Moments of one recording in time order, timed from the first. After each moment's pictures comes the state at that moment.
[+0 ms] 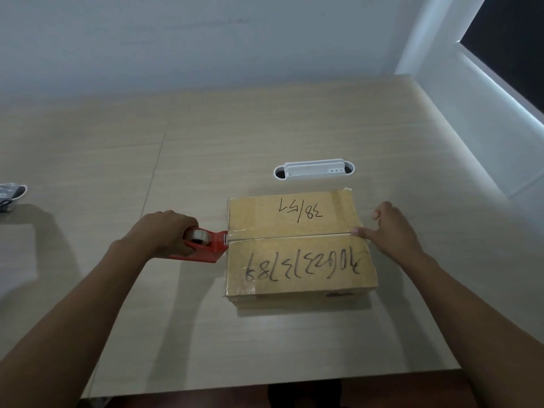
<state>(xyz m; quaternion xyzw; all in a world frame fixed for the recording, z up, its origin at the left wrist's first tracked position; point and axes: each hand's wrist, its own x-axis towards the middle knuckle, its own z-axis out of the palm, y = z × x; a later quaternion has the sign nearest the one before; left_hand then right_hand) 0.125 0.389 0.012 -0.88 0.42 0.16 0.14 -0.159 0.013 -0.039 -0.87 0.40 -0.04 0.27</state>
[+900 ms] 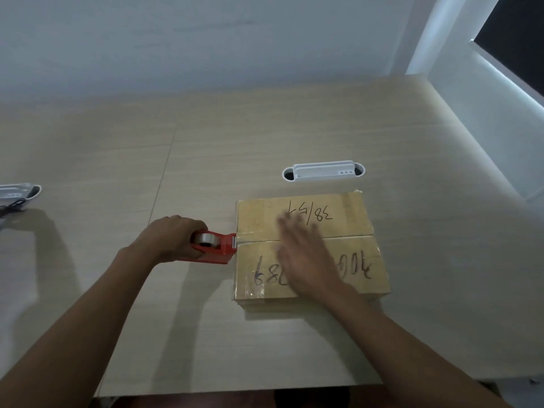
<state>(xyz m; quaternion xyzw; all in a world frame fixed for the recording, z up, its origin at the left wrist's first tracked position) 0.124 0.395 0.010 -0.89 0.42 0.17 0.10 -0.097 0.182 -0.032 -0.98 0.12 -0.03 0.17</state>
